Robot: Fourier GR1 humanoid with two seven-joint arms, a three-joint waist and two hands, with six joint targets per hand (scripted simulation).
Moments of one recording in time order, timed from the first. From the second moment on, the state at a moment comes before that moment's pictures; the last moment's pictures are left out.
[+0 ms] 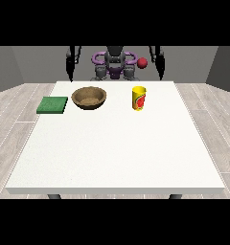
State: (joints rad) left arm 0.02 0.12 -0.01 -1.55 0.00 0.04 -0.03; right arm -0.02 -0.11 -0.01 -1.52 0.00 0.03 -0.01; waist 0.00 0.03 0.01
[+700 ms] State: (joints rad) left arm 0.11 0.02 -0.18 -1.80 0.13 0.07 0.02; right arm 0.02 -0.09 -0.08 -1.62 -0.09 0.01 -0.01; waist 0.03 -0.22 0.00
